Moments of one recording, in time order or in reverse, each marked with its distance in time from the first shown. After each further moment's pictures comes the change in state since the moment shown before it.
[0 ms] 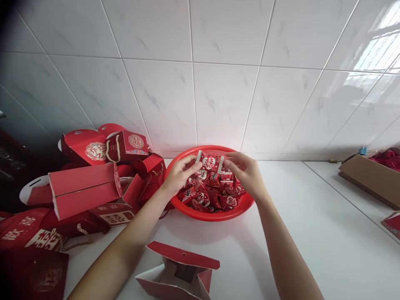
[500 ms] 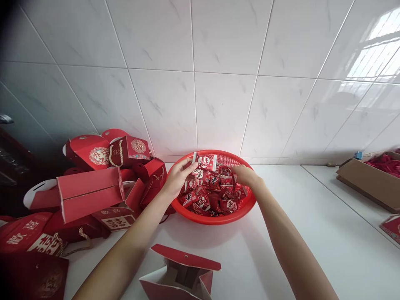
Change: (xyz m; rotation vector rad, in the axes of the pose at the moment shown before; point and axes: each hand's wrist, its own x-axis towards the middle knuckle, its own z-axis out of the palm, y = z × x) left_hand 0.004 -0.001 -0.006 -0.046 0.122 -0.028; right_hand 0.056 0.049 -0.008 -0.897 -0.423 0.172
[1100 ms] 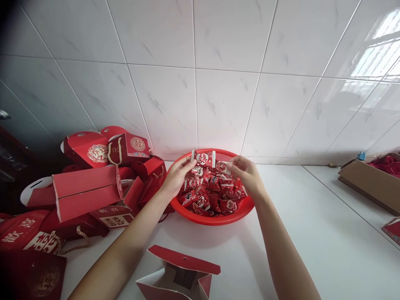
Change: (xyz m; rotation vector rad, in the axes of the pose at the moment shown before) left_hand 0.004 -0.003 -0.001 -0.041 0.025 -0.016; right_hand -0.051 -0.033 -0.004 1.123 0.286 -0.133
